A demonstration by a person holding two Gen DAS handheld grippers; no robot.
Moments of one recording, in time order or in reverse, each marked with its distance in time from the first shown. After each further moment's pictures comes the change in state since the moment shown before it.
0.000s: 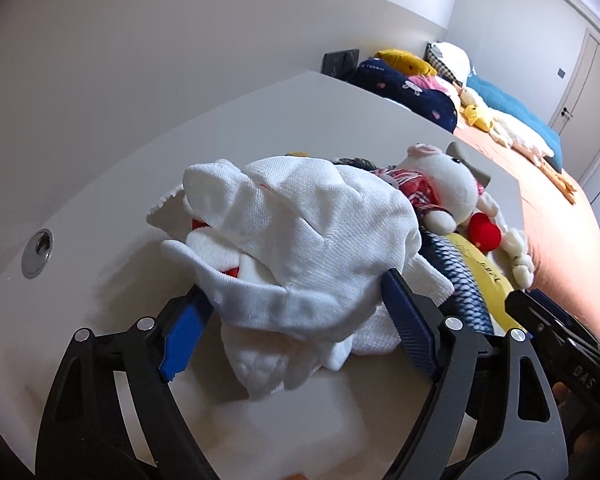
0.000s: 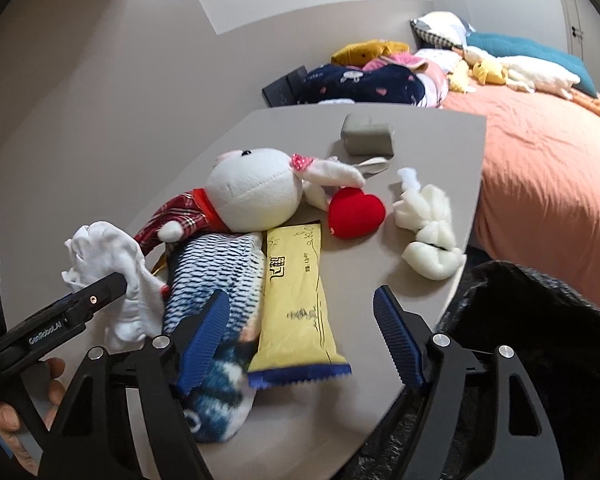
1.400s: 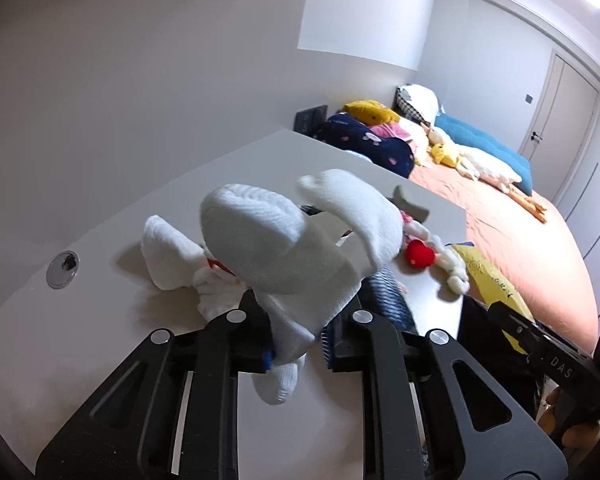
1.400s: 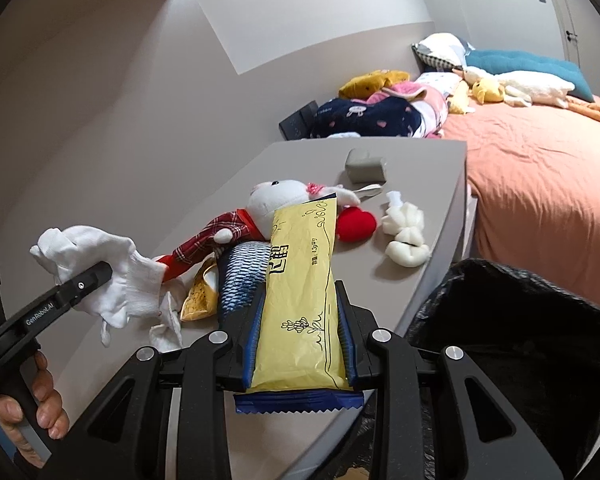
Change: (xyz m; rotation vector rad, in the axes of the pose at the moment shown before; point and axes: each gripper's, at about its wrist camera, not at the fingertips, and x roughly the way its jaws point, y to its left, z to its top) left arm -0.098 -0.012 -0.022 0.029 -0.185 -0.089; right arm -0.085 0.000 -0.018 0.006 -0.115 0.050
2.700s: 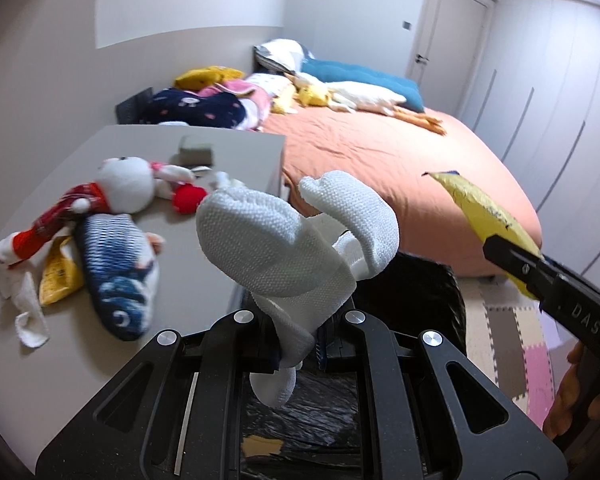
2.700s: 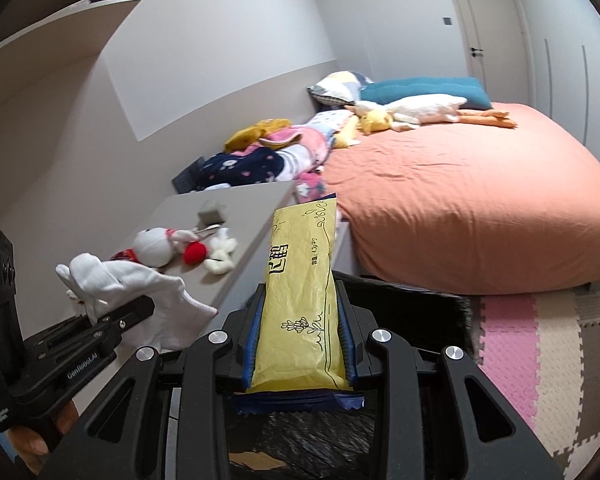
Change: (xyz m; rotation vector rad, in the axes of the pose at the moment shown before) left arm 0.007 -0.204 -0.070 0.315 0.114 -0.318; right arm -0.148 -0.128 -0.037 0.118 -0.163 -0.305
